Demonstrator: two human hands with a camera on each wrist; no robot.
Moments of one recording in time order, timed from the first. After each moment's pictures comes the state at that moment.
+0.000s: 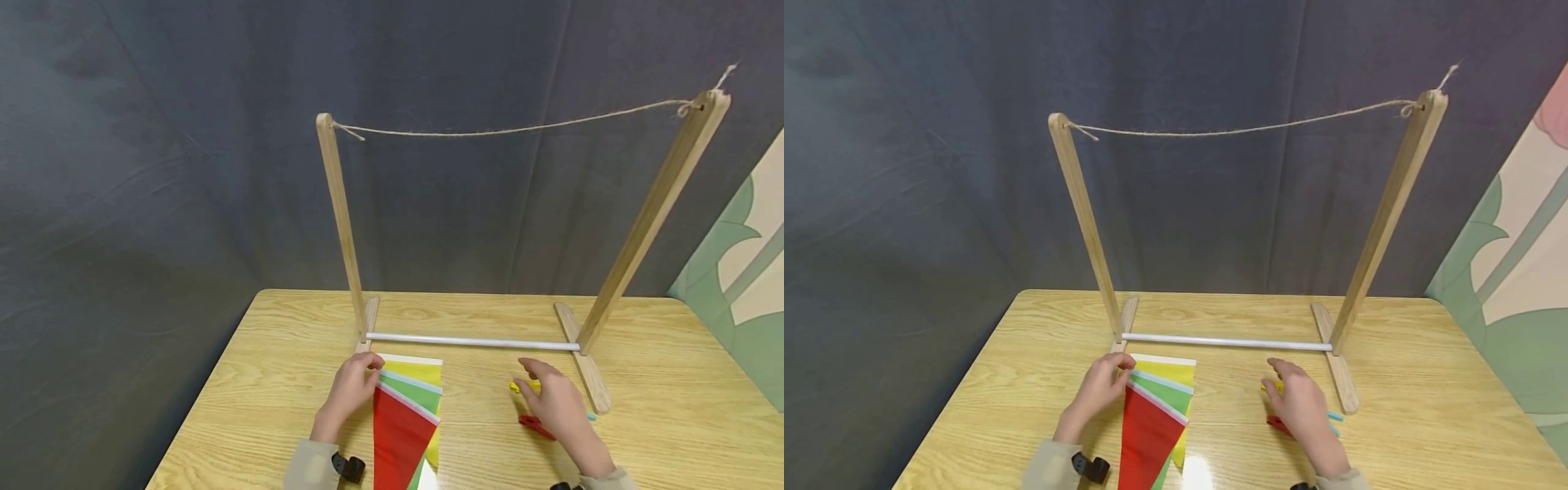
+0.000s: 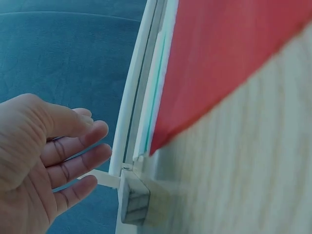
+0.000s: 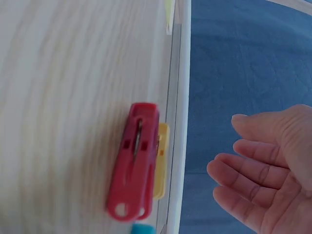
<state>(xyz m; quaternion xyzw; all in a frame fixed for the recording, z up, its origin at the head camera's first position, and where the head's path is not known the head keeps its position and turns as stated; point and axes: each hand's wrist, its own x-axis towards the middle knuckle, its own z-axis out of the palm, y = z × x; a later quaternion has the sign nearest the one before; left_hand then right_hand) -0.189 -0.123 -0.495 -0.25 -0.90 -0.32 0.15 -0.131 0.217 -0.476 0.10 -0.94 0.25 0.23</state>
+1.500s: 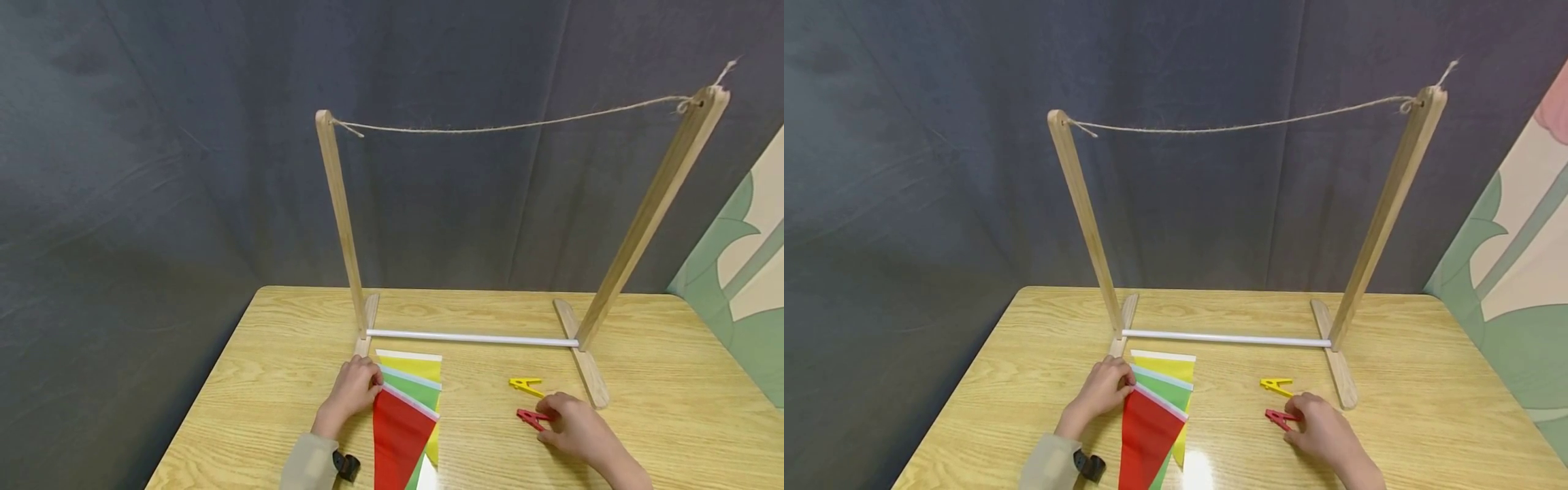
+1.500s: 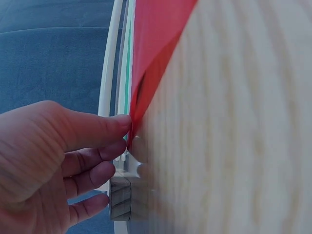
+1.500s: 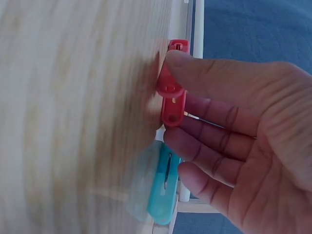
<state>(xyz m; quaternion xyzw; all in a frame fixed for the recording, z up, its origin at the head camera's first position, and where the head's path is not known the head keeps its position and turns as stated) -0.187 -0.126 -0.506 -0.27 -0.94 -0.16 0.09 -0.098 0.260 -0.492 0.17 -0.95 0.24 0.05</state>
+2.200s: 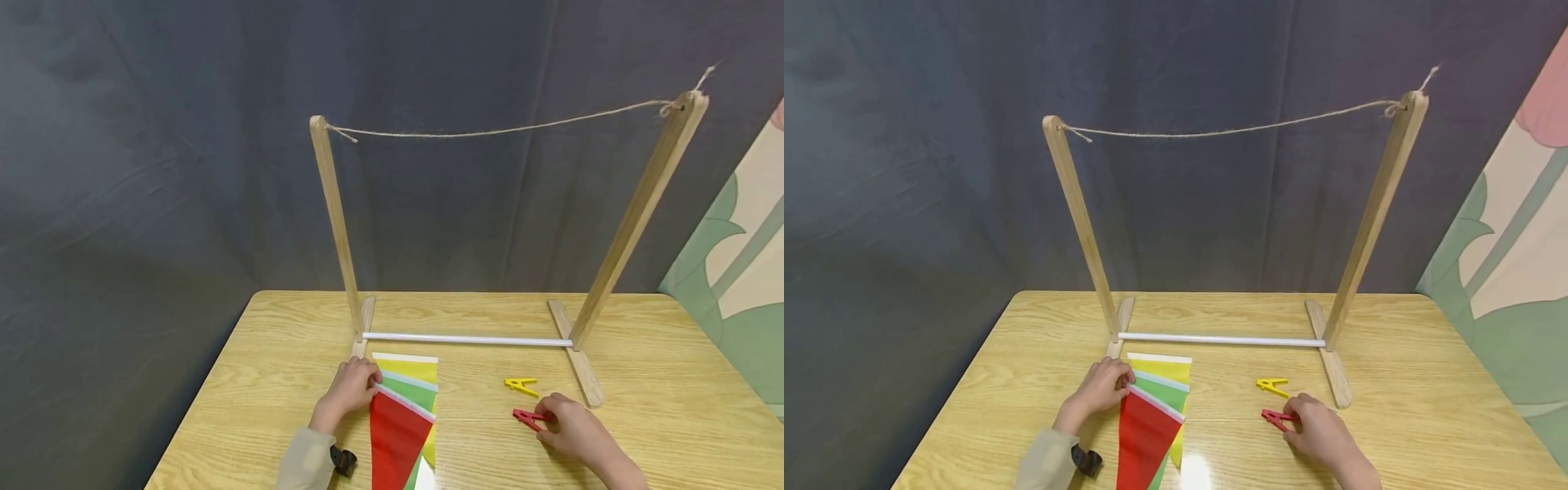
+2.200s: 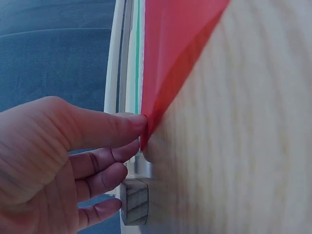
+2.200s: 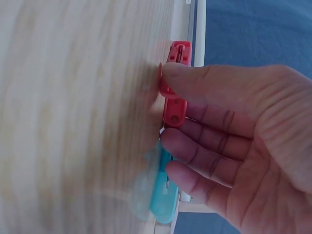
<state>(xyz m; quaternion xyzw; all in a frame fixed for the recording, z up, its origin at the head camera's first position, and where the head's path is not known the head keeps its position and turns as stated) -0.190 -0.123 -0.496 -0.27 -0.95 -0.17 0.03 -0.095 0.260 -0.493 0.16 -0.96 0.23 0.06</state>
